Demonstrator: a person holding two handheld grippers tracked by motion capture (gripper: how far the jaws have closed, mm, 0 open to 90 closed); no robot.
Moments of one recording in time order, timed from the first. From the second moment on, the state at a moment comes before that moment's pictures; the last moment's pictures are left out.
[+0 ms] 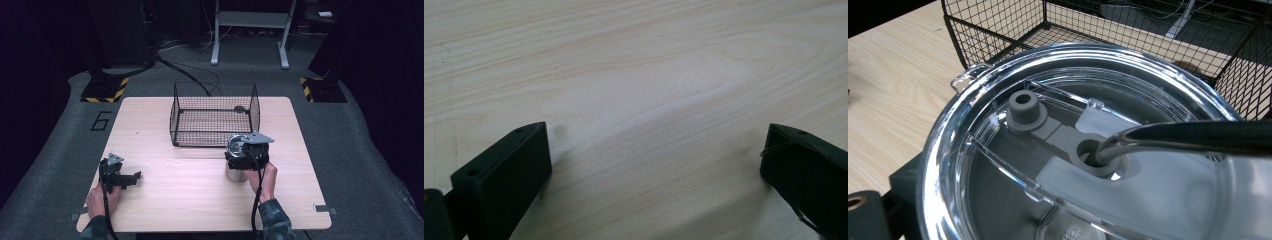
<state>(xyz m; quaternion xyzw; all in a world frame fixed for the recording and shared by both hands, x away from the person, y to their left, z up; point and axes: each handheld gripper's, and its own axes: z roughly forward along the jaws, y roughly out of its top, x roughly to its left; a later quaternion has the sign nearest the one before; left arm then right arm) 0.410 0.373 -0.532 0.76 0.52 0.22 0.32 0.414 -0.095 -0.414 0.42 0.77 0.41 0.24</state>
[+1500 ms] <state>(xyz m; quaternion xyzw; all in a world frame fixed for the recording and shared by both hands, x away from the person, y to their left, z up) 0.410 0.373 -0.532 0.76 0.52 0.23 0.32 0.434 -0.102 -0.361 0.41 0.77 0.43 0.23</state>
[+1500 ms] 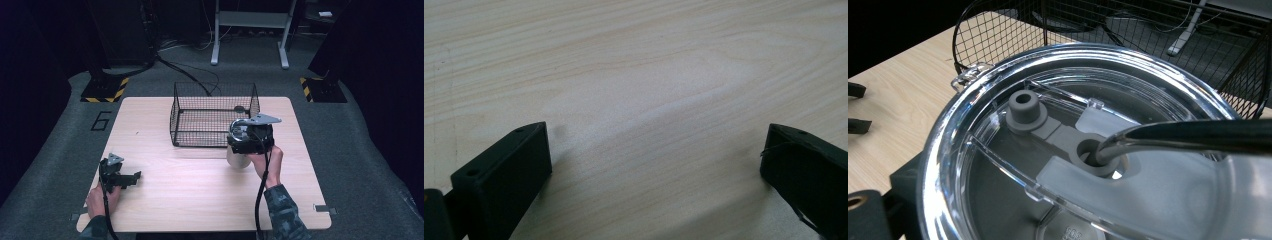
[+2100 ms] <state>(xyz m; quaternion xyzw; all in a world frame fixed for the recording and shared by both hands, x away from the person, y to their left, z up) 0.410 0.372 -0.532 0.76 0.52 0.23 0.32 0.442 -0.103 -0.327 0.40 0.77 0.44 0.23</state>
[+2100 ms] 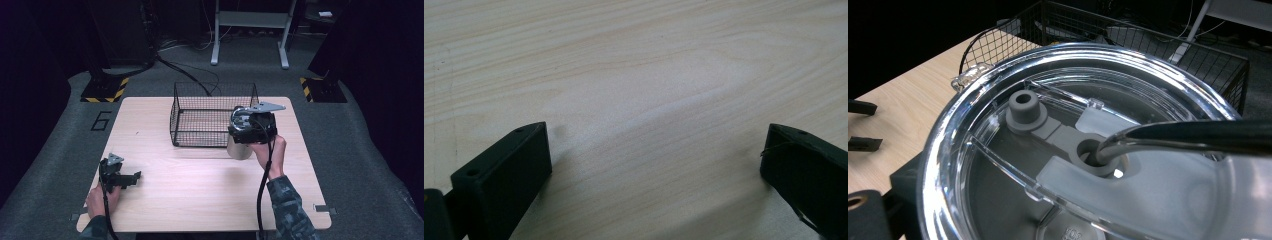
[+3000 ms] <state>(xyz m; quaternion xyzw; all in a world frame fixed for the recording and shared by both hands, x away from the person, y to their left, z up) 0.410 0.373 -0.532 0.76 0.52 0.23 0.32 0.472 -0.100 -0.283 0.39 0.77 0.44 0.24</state>
